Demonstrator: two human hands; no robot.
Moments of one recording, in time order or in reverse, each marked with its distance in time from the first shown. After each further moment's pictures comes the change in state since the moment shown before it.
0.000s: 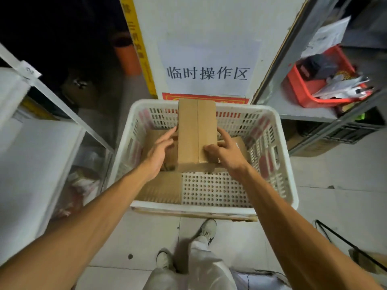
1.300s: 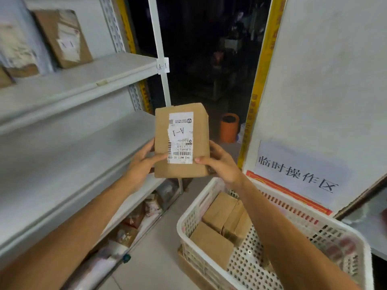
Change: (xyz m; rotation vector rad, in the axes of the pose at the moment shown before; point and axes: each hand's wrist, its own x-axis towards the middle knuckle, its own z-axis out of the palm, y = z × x) left_hand -0.186 0.130 -0.181 -0.032 0.566 0.418; right_hand -0.023 -0.178 0.181 -0.123 -0.707 -0.360
